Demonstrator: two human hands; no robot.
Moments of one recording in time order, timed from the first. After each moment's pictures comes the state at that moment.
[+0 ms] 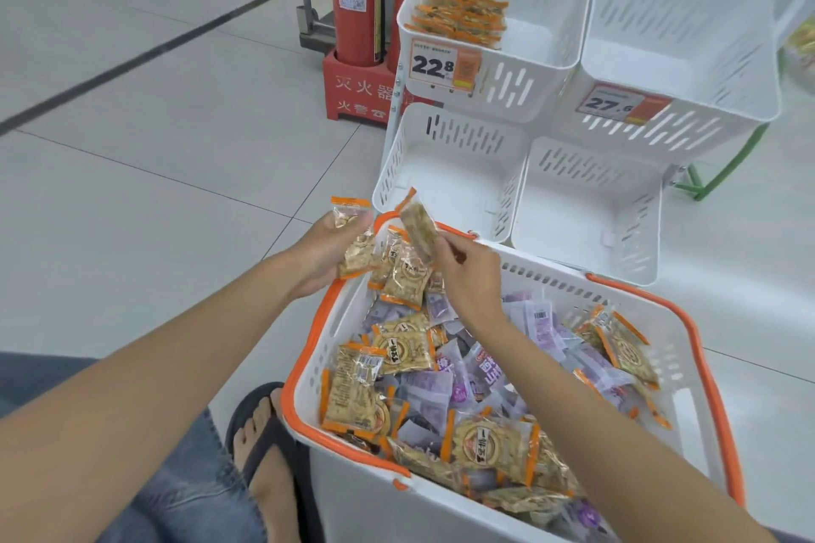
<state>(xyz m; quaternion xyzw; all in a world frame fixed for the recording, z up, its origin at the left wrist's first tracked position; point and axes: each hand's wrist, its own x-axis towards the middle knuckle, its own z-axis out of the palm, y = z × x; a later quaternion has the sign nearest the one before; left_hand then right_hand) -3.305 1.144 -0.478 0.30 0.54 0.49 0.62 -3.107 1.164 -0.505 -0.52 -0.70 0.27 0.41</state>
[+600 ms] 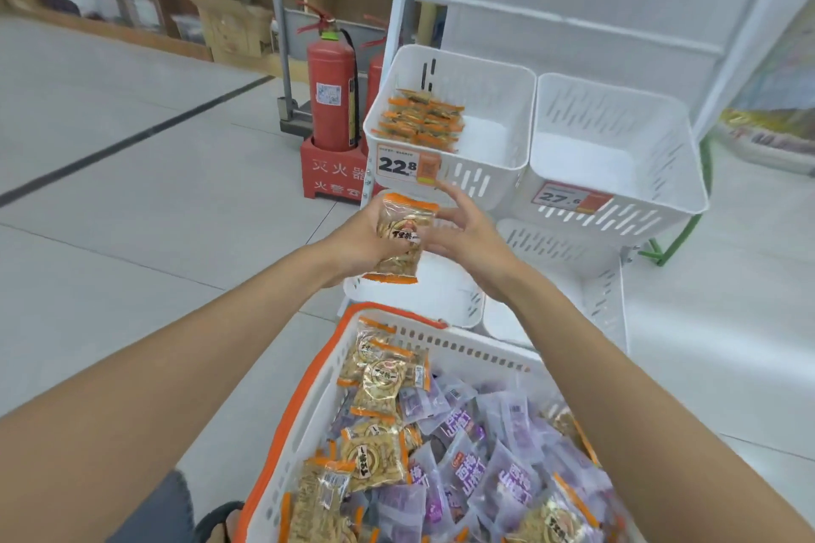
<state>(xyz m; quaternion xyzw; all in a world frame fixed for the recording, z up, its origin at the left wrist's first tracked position) -3.267 1.225 -0.372 0.58 0.55 0.39 0.46 -3.096 1.253 -0.363 -0.43 -0.66 0.52 0.34</state>
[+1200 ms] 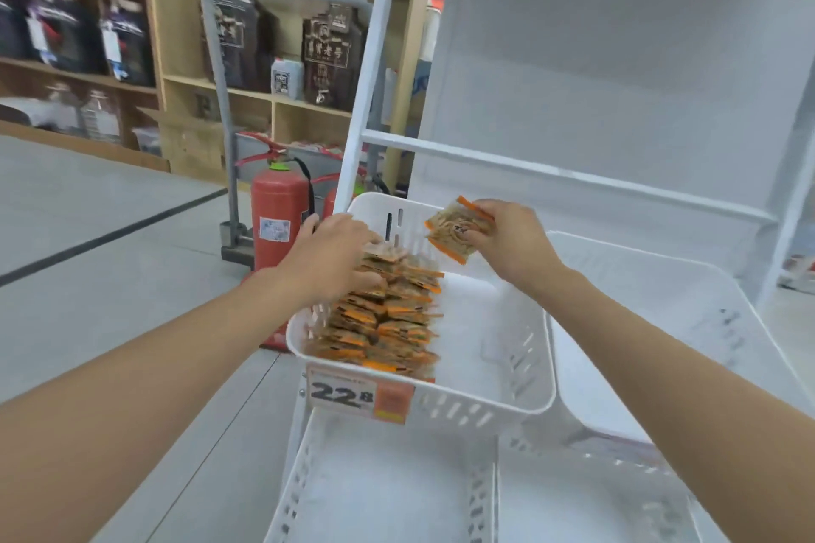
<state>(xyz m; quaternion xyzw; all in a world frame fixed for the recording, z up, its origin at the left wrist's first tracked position) -3.320 1.524 -0.299 0.76 0.62 0.17 -0.06 -3.080 1.561 -0.255 -0.51 -0.79 -0.01 0.34</state>
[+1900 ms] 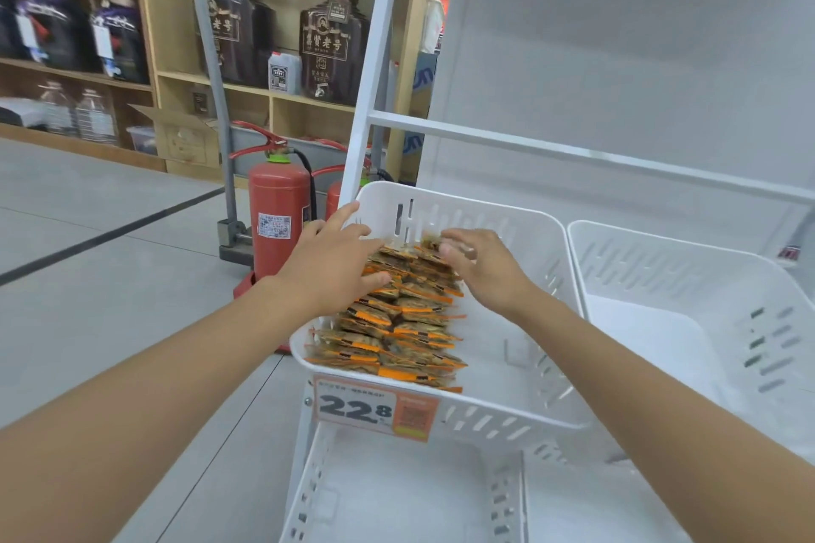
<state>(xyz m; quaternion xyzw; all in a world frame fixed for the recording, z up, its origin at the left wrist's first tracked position) -3.329 1.544 -0.325 0.77 0.62 0.13 -0.12 -3.111 1.587 -0.319 -0.49 -0.80 0.14 0.32</state>
